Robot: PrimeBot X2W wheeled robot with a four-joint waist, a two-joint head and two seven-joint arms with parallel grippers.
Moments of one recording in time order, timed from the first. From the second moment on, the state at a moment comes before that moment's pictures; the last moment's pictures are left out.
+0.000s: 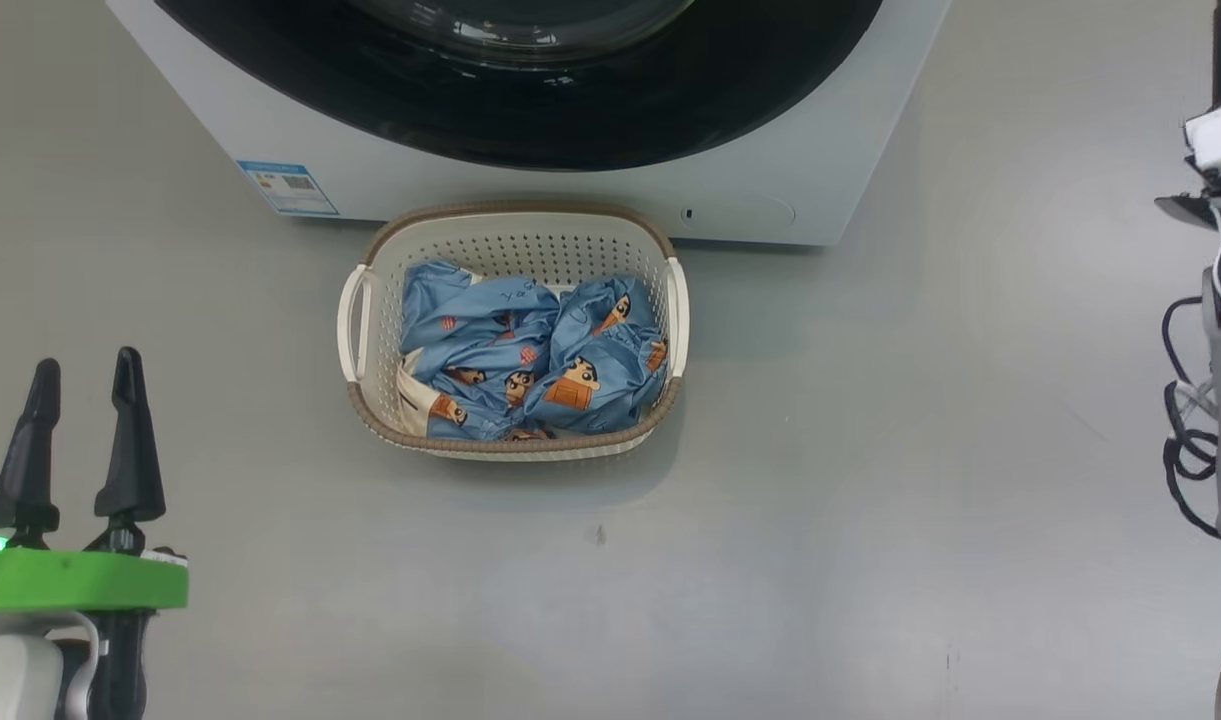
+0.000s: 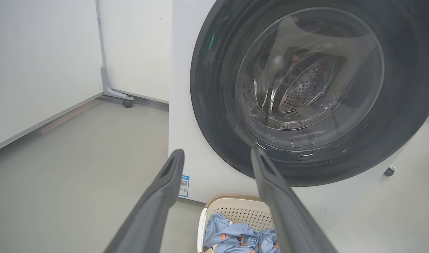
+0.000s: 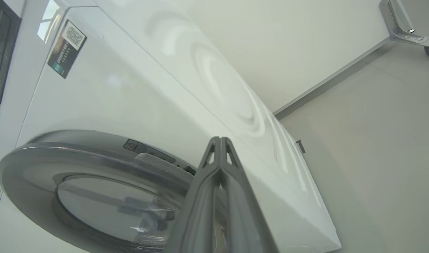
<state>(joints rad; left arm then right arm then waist) -0.20 0.31 -0.16 0.08 -0.60 -0.12 -0.25 -0.74 -0.24 -0.01 0.42 0.94 0.12 0.02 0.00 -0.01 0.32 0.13</state>
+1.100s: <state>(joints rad) -0.30 0.31 -0.17 0.04 -0.64 -0.12 -0.25 -1.08 -0.29 0.07 0.48 1.13 0.12 0.42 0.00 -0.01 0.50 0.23</state>
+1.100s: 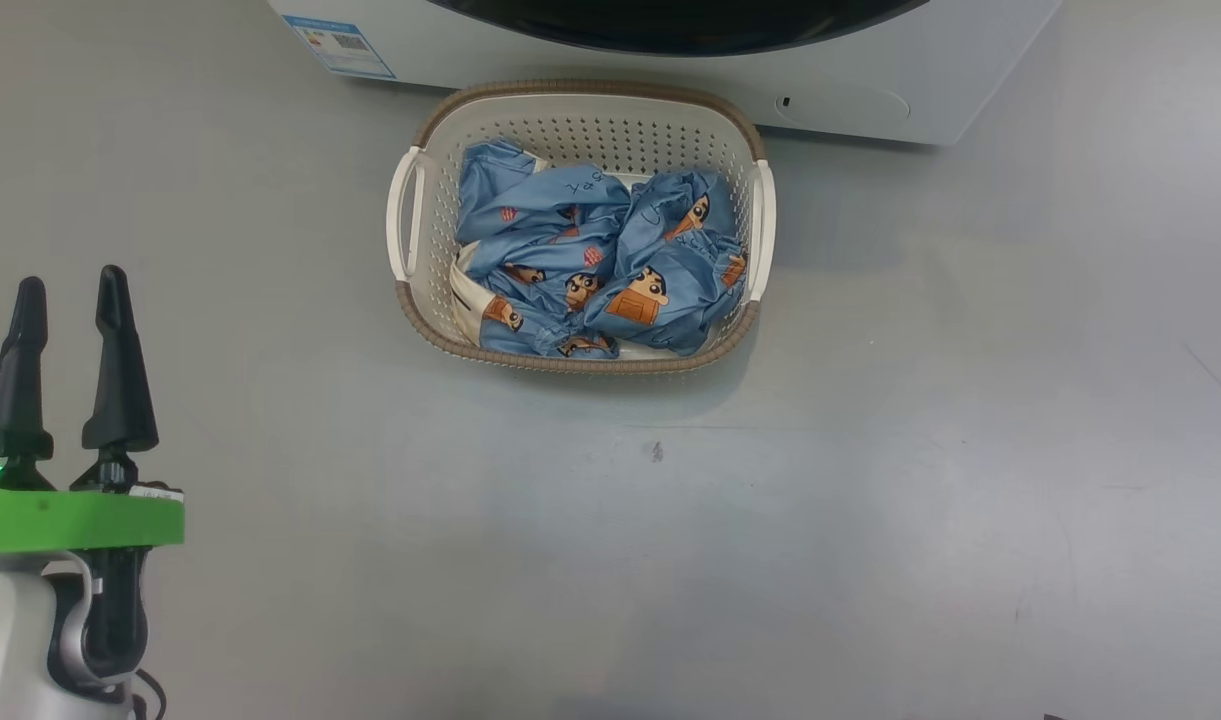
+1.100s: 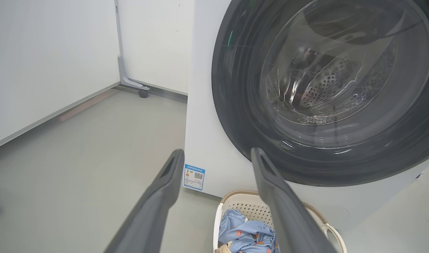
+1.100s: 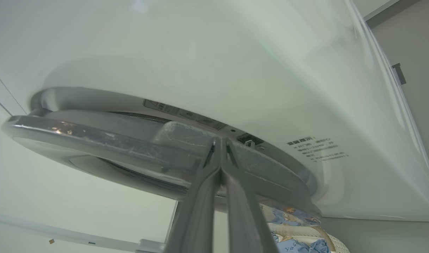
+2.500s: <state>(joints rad) -0.32 0.26 -0.17 0.10 -0.64 -0.12 -0.25 -1.06 -0.28 0.15 0.59 1.25 0.12 0.52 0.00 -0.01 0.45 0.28</state>
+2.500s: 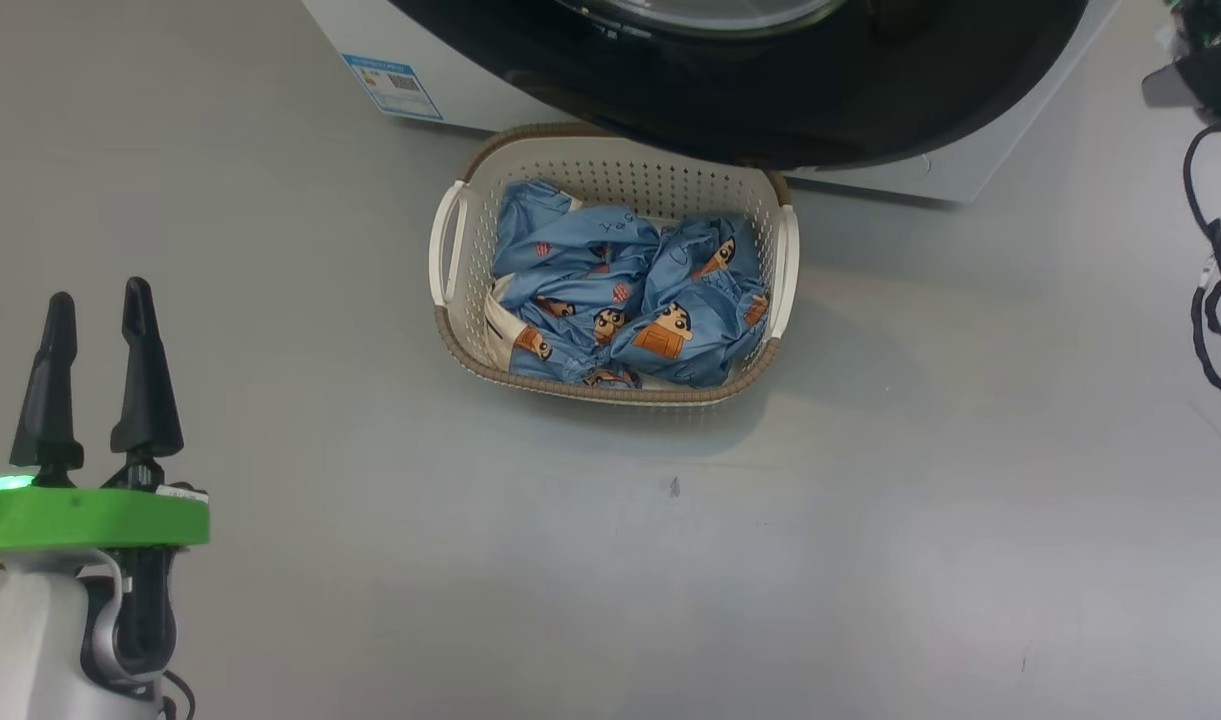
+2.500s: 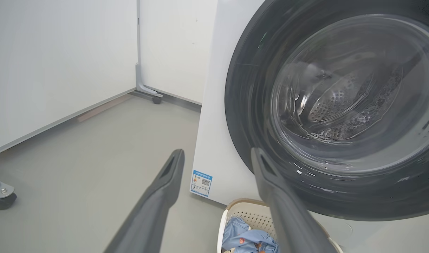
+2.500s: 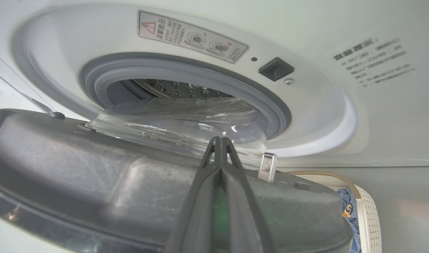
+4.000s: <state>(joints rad) -0.17 0.28 -0.20 0.17 -0.61 -0.12 -0.25 -0.57 -0.19 0.29 0.38 1.48 0.12 0.67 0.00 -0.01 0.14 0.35</state>
